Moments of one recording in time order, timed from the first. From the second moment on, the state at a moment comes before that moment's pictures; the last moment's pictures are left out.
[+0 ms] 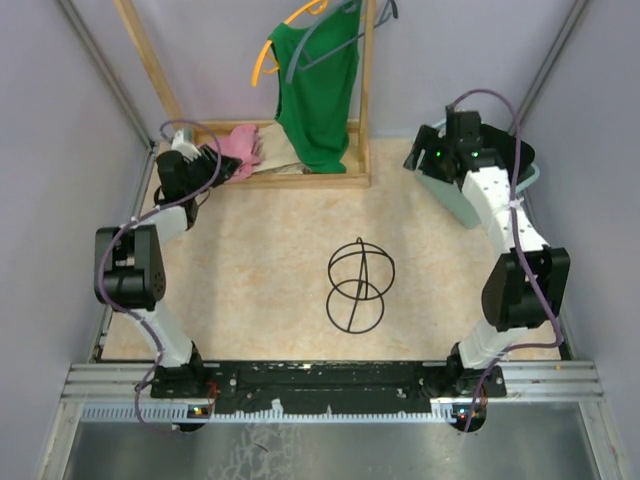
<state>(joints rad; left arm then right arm) 0.03 1.90 1.09 0.58 0.43 -0.63 0.13 1.63 1.46 -0.54 -0.06 0.40</state>
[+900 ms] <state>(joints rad) -0.36 1.50 0.93 -0.14 0.70 -0.52 0.22 1.66 1.16 -0.84 -0.38 0.42</state>
